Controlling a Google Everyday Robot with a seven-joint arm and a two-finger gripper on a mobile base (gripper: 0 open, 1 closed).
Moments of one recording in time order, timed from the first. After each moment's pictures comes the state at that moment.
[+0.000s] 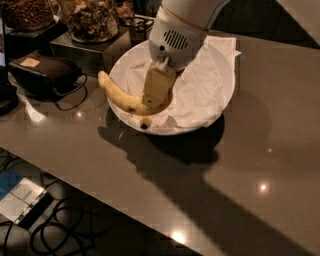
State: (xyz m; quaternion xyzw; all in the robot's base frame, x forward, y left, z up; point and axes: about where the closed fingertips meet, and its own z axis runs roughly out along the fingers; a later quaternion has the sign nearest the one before) arm 0.464 0.003 0.963 -0.60 0.77 0.18 0.09
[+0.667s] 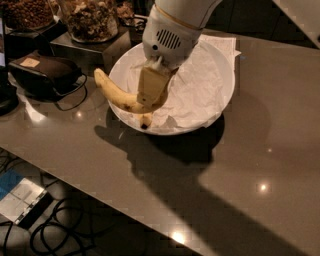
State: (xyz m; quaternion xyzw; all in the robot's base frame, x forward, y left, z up) arm 0.466 0.012 0.966 -0.60 0.77 0.17 0.10
